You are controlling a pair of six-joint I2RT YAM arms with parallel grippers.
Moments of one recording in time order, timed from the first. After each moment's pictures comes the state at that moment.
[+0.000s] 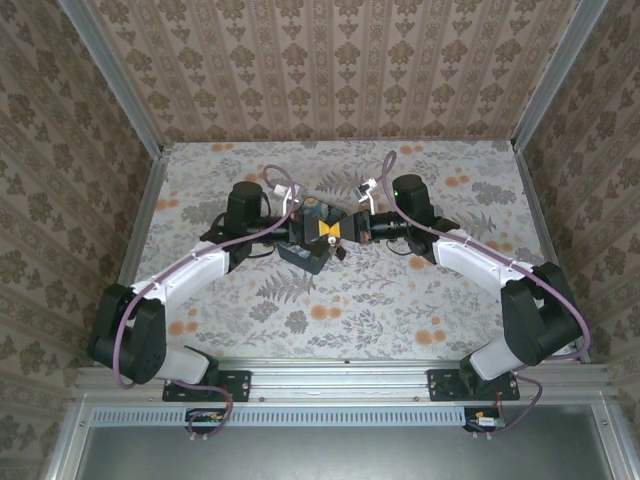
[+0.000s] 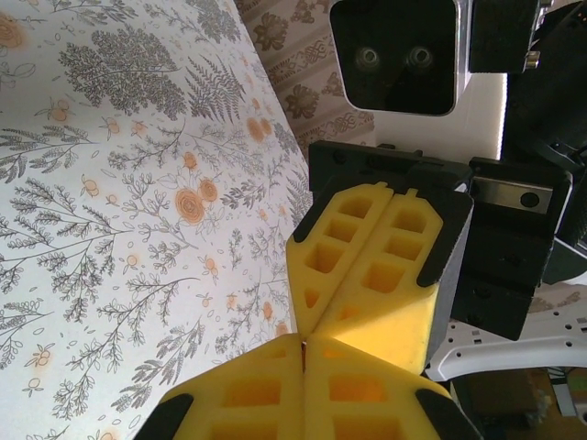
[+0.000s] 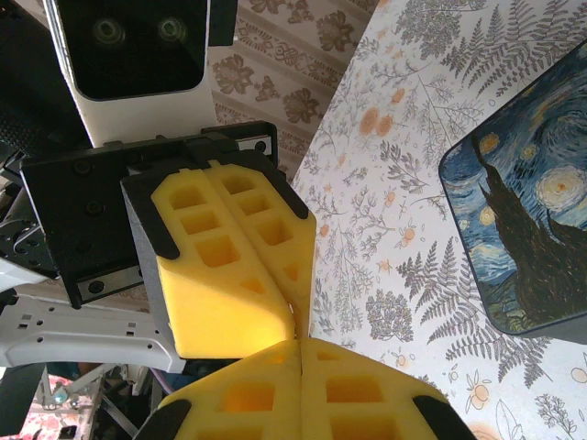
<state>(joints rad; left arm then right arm) -0.49 1.40 0.87 0.10 0.93 -0.73 0.43 1.51 0.96 0.10 -0.93 0.69</state>
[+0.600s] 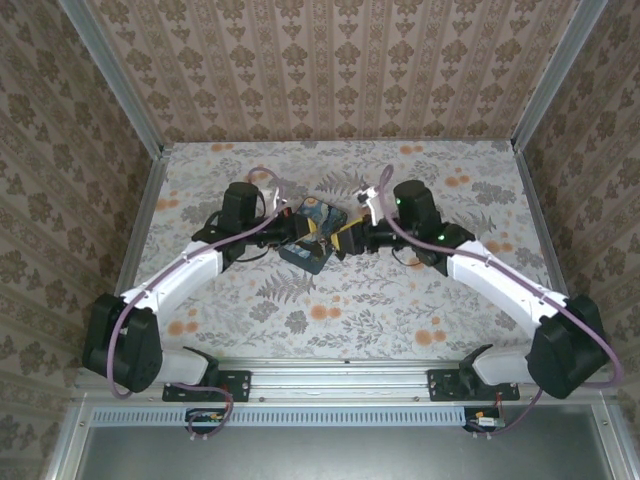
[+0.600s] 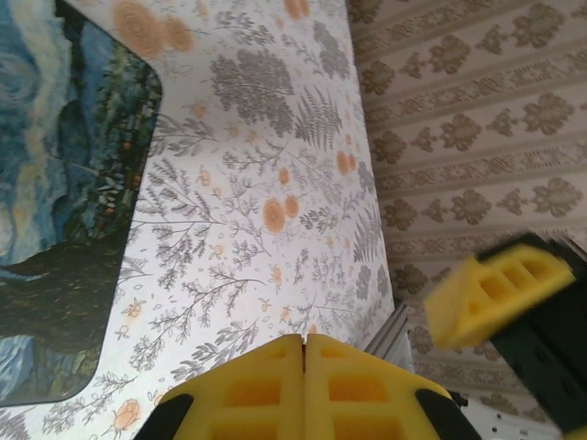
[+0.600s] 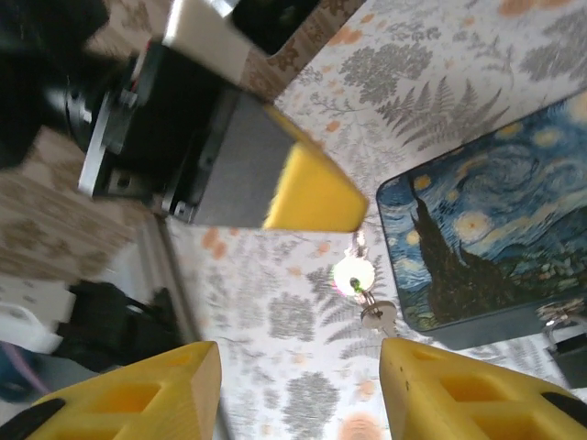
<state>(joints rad) -0.47 1.35 0.91 -0.14 0.71 -0.80 0.54 1.31 0.98 -0.17 -0.59 0.25</state>
